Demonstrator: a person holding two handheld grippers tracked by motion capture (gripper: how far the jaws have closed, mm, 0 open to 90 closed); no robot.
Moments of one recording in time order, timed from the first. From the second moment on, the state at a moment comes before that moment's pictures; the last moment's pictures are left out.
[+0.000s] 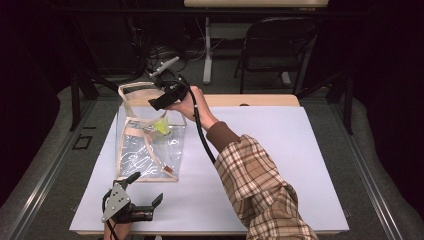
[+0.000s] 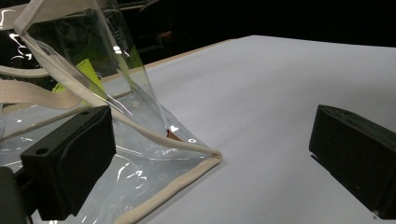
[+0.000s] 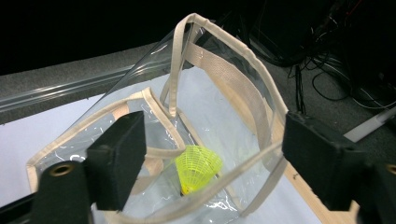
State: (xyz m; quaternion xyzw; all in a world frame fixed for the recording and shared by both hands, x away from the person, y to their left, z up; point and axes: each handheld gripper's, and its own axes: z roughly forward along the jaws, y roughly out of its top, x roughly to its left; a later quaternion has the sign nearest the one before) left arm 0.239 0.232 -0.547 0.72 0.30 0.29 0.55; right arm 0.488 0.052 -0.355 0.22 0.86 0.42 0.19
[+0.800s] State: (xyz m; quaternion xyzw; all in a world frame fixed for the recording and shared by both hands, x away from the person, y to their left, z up) left arm 0.240 0.230 -0.548 0.72 0.30 0.29 0.55; right arm 0.470 -0.005 -0.354 0.23 0.85 0.44 0.18
